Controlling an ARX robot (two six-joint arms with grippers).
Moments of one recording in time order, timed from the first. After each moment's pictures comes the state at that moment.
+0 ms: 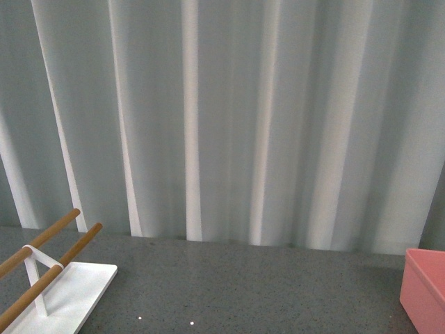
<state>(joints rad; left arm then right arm) 0.00 0.00 0.02 0.00 0.00 0.00 0.00 0.46 0.02 0.45 0.00 -0.01</state>
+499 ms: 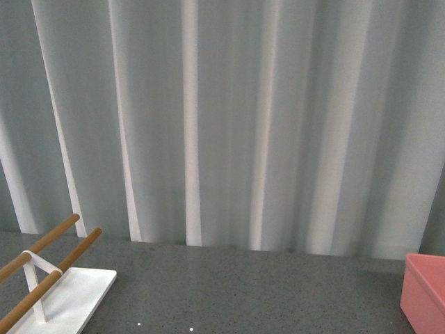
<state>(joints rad) 0.00 0.00 0.02 0.00 0.00 0.00 0.00 0.24 0.02 0.25 0.00 -0.01</state>
